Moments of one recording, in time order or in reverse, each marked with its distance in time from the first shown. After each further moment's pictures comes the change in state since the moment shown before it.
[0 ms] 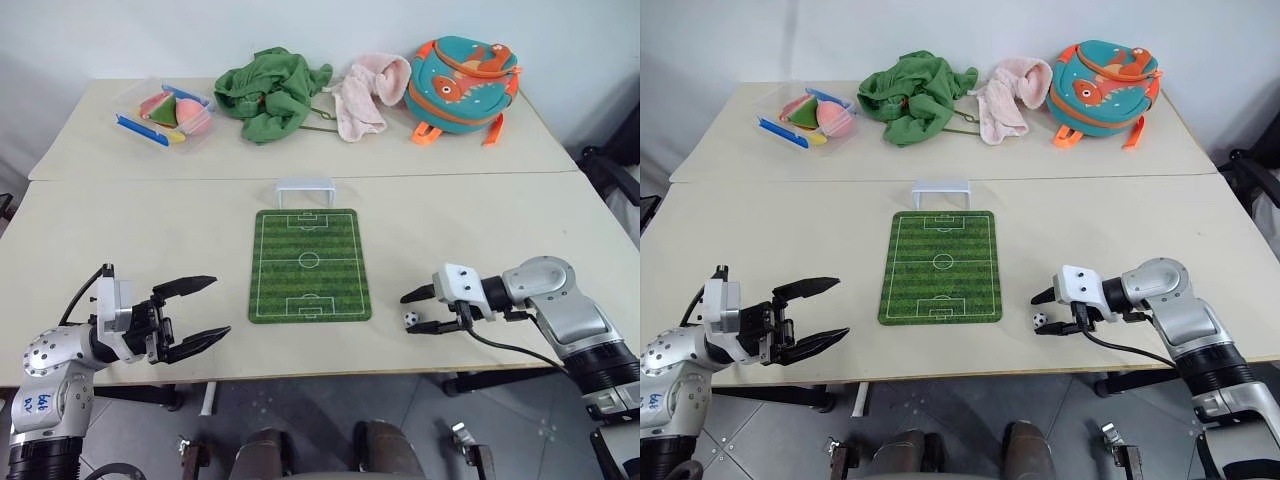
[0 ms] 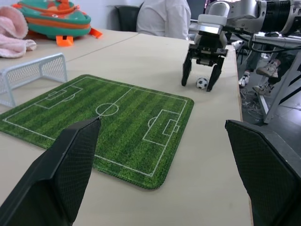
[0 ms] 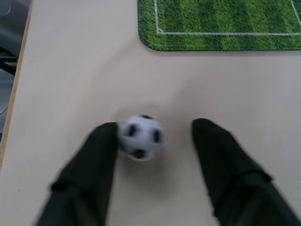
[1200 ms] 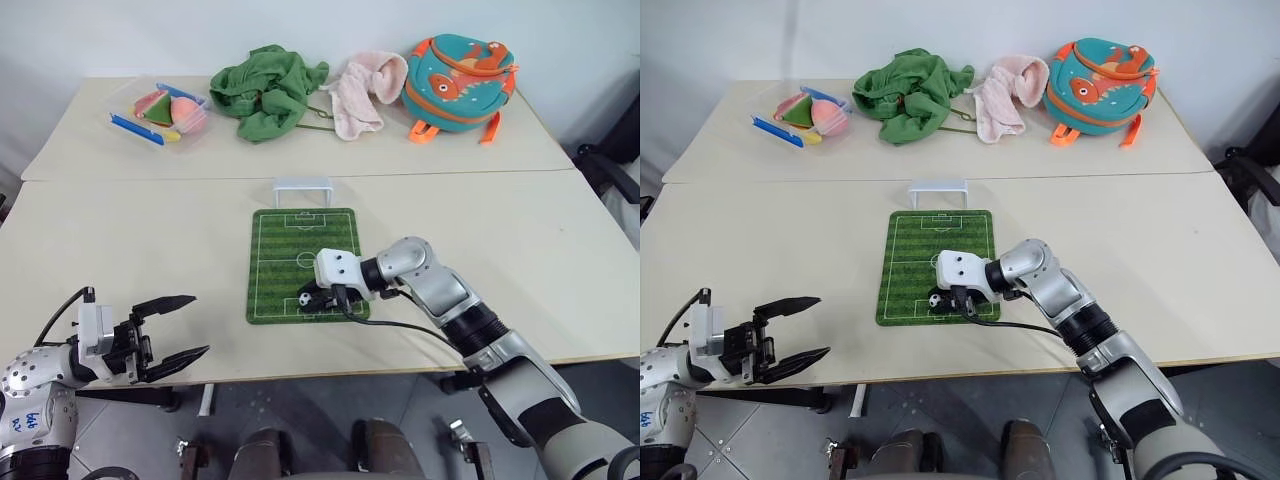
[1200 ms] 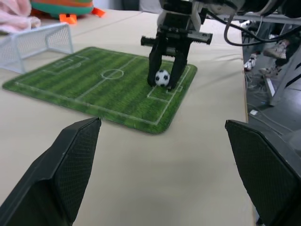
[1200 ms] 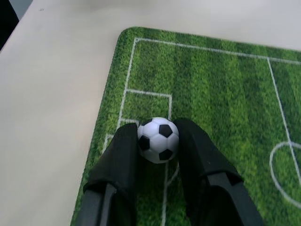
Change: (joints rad) left arm 0.044 0.018 0.036 0.176 0.034 -0.196 -0.105; right arm -0.323 0.465 0.262 0.133 -0.124 0.125 -0.175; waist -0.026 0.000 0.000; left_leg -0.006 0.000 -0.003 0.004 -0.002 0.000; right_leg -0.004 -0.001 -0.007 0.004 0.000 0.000
